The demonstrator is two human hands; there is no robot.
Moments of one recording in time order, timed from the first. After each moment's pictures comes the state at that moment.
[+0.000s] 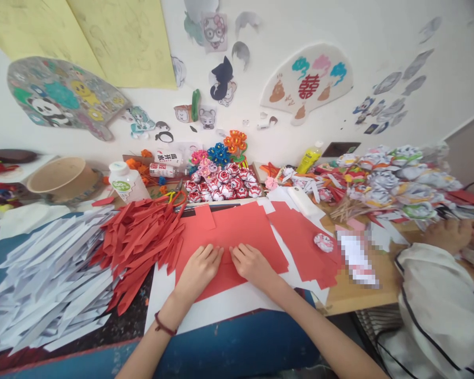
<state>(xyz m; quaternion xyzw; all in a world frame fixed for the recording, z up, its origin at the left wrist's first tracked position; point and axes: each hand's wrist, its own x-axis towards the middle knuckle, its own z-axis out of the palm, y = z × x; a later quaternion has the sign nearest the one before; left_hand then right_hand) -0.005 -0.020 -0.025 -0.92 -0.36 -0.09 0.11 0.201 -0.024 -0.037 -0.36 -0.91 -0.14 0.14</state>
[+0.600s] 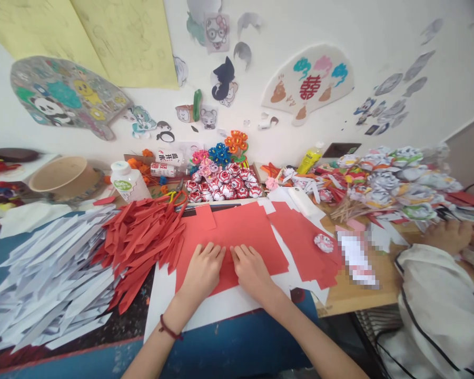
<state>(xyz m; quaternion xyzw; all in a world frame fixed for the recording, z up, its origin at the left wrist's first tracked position) 0.011 -0.025 -0.014 -0.90 -0.43 -0.08 0.06 0.183 -0.040 -0.025 -0.47 -0.87 -0.10 0.10</state>
